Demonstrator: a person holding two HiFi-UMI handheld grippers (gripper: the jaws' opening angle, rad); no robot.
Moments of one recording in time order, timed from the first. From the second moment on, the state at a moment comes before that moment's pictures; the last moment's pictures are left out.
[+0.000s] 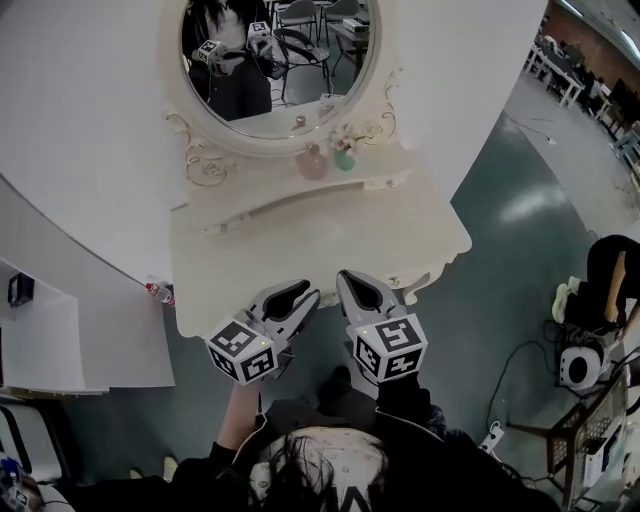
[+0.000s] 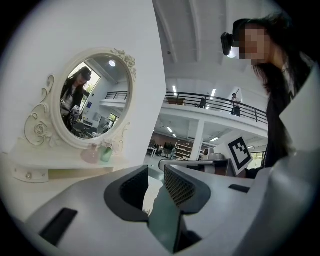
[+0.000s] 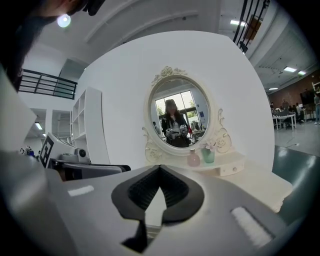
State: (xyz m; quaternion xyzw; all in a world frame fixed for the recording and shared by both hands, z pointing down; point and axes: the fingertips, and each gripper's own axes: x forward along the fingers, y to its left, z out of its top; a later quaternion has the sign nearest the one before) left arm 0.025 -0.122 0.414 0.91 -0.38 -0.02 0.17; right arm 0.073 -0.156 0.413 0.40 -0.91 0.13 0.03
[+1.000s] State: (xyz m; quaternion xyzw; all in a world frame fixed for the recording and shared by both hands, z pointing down) left arm 0.035 -0.157 0.435 0.87 -0.45 0.02 0.19; right arm 0.068 -0.208 0.433 0.32 -0.93 0.17 0.03
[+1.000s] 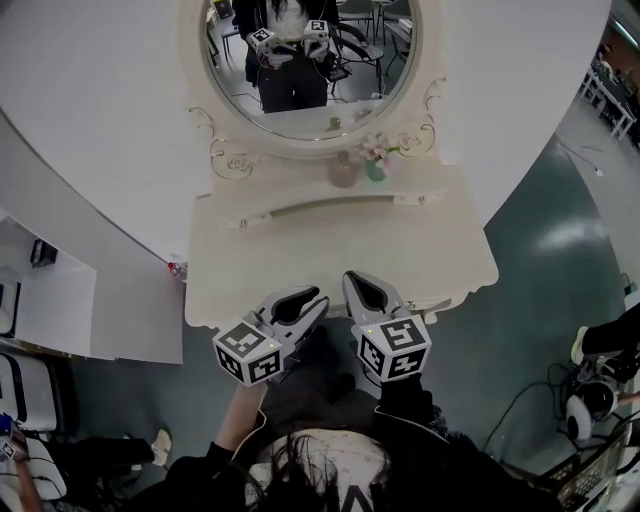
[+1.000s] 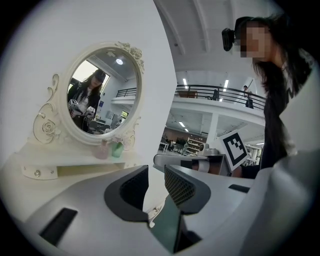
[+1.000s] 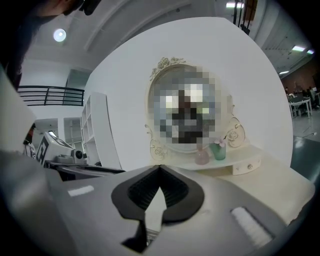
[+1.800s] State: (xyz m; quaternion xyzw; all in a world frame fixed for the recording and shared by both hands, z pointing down) left arm -0.002 -0.262 0.429 0.88 -0.44 0.02 0.18; right arm 0.035 -0.312 0.434 0.33 -0.93 0.15 0.04
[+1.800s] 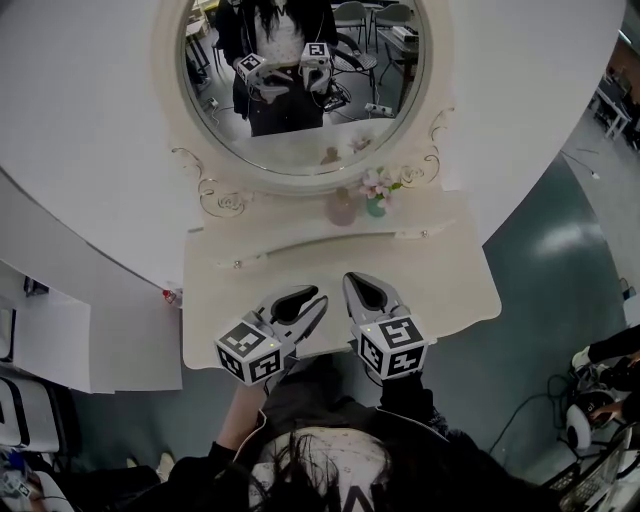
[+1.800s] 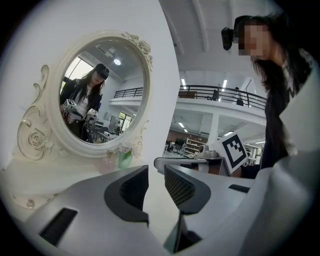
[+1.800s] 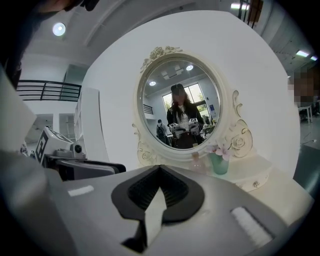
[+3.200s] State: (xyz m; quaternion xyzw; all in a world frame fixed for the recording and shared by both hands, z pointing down) left arm -0.075 -0.332 0.469 0.88 -0.43 0.02 0.20; right arm -0.015 -0.482 0.513 0.39 -0.90 0.09 0.17
